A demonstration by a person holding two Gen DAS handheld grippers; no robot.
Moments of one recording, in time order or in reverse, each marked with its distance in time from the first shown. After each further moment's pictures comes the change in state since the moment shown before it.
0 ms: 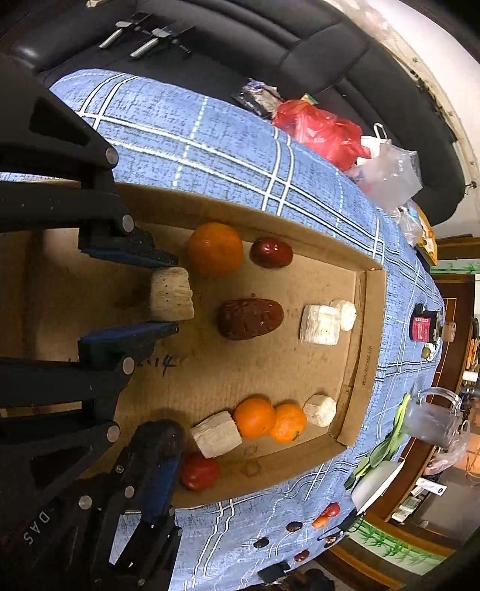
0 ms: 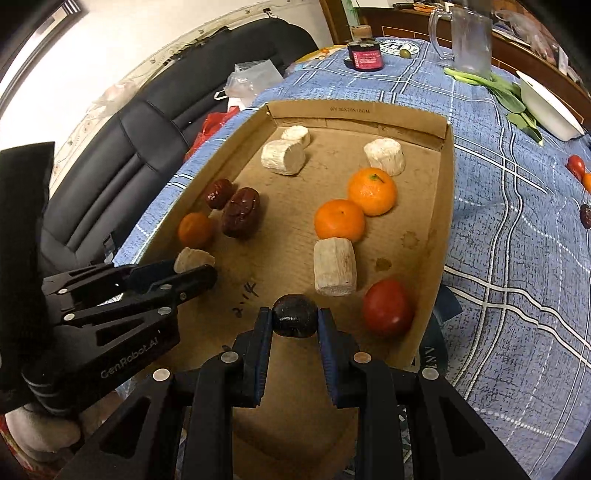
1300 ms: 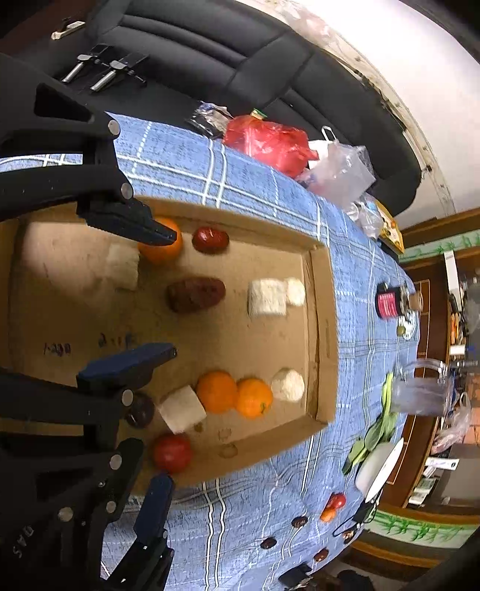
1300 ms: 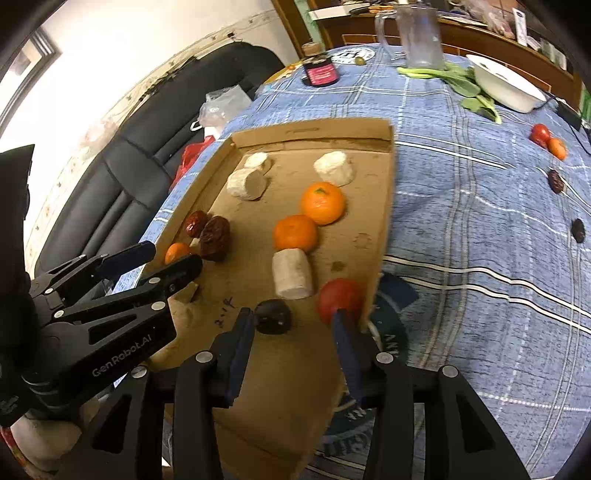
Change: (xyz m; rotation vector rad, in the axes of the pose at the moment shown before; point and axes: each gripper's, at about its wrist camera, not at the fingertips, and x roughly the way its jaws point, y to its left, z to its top) left arm -0.021 -0.041 0.024 0.134 -0.095 0.098; right arm -0.033 -0.029 -0.007 0.137 -0.089 0.002
